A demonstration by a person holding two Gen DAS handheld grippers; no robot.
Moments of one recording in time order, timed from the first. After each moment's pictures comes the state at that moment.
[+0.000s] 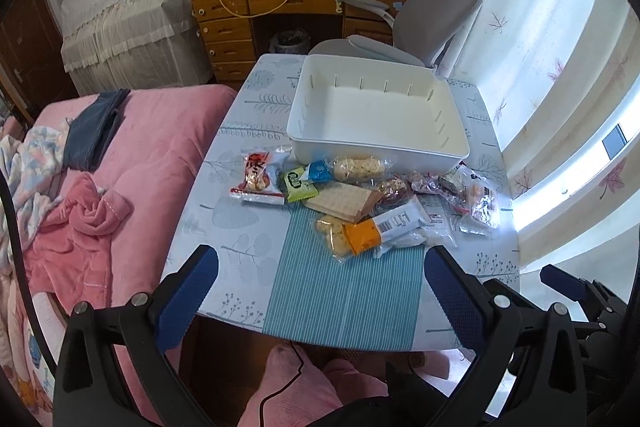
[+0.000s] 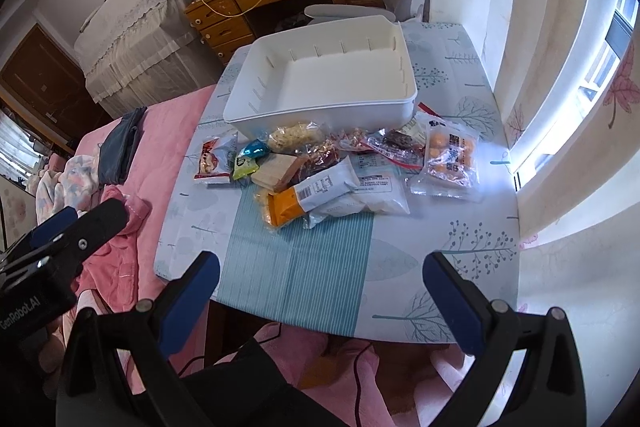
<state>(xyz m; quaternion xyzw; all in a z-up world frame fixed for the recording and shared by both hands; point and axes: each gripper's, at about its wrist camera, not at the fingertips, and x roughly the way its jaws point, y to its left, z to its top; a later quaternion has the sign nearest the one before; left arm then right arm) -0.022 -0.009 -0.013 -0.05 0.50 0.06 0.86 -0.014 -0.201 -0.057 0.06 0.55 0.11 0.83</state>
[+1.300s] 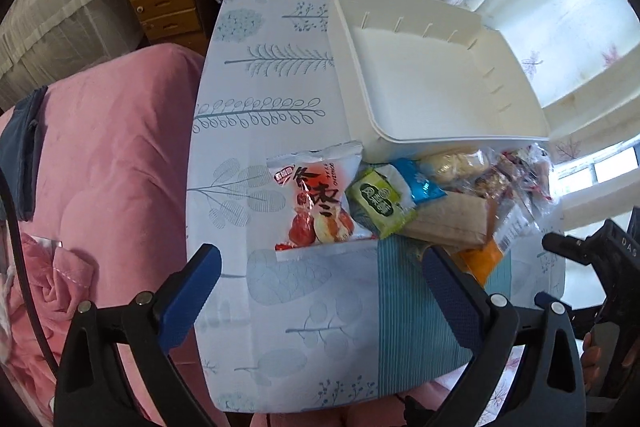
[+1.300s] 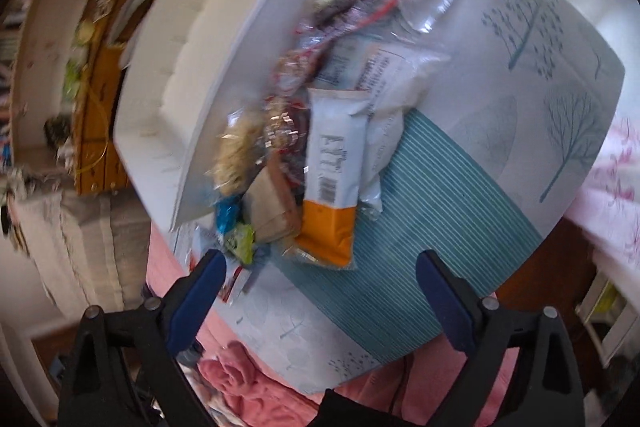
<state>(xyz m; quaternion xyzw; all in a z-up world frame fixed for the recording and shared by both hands) 0.152 0.153 -0.154 -0.04 0.61 -0.08 0.79 0.053 -0.158 -0.191 0.47 0.58 -0.16 0.64</state>
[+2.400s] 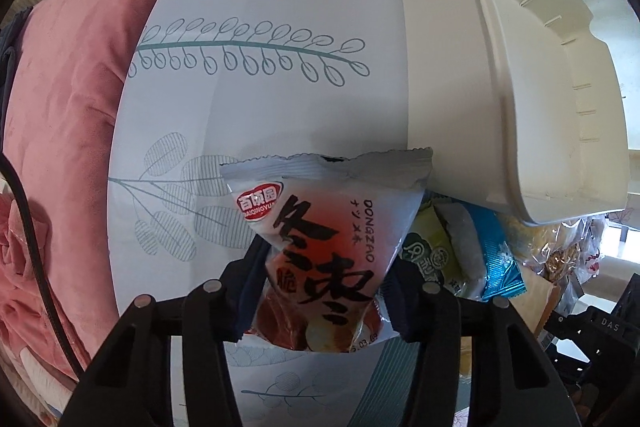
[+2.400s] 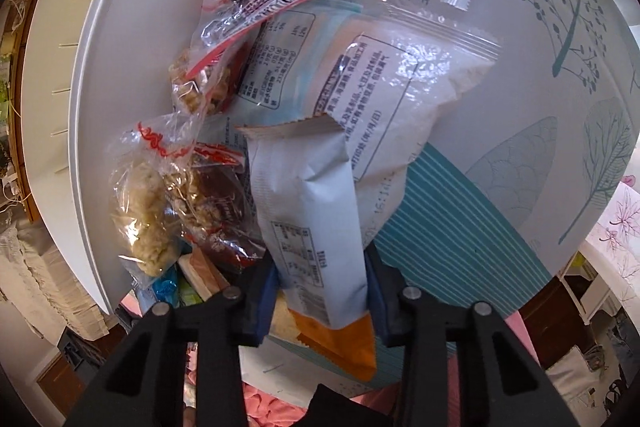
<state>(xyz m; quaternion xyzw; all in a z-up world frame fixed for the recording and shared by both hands) 0.233 0.143 -0.284 -0.10 0.71 -0.02 0.70 0.139 -0.192 -0.278 0.46 0.67 -0.21 0.55</state>
